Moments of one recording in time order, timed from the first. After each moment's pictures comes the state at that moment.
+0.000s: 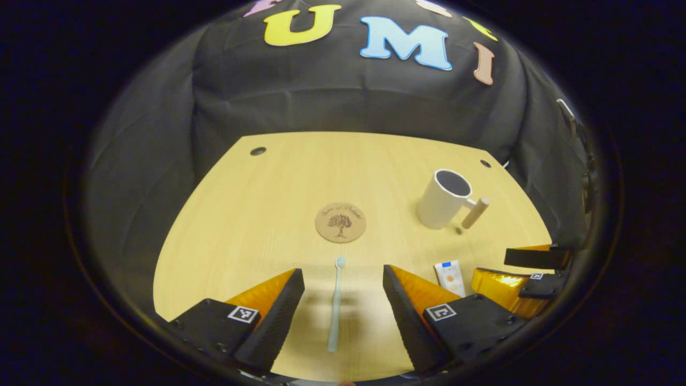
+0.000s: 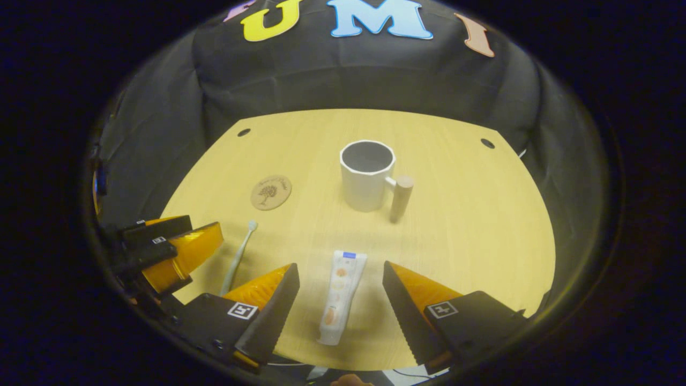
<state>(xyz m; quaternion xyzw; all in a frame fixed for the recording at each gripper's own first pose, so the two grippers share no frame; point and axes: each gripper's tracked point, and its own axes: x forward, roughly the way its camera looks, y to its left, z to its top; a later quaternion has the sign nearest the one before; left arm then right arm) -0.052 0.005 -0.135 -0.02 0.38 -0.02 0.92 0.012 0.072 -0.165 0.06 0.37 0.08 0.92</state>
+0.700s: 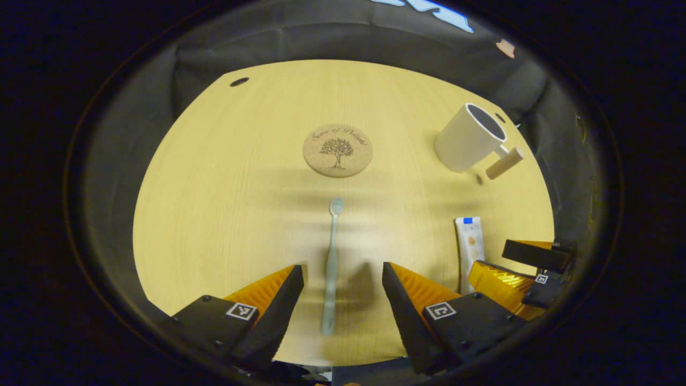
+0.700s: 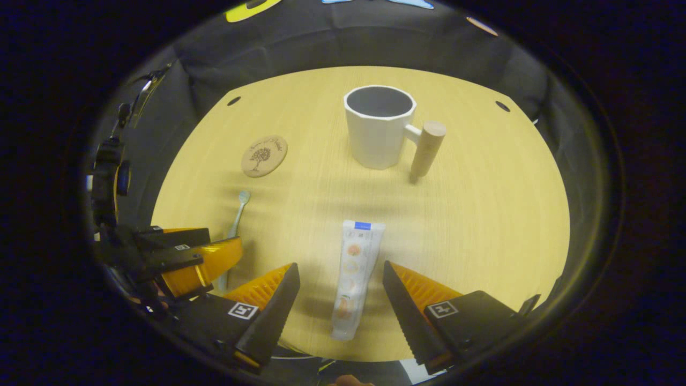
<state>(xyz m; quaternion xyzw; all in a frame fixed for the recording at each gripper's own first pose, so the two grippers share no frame) -0.068 0.013 -0.217 -0.02 0.56 -0.02 0.83 0.010 0.093 -0.212 0.07 0.48 0.08 0.87</state>
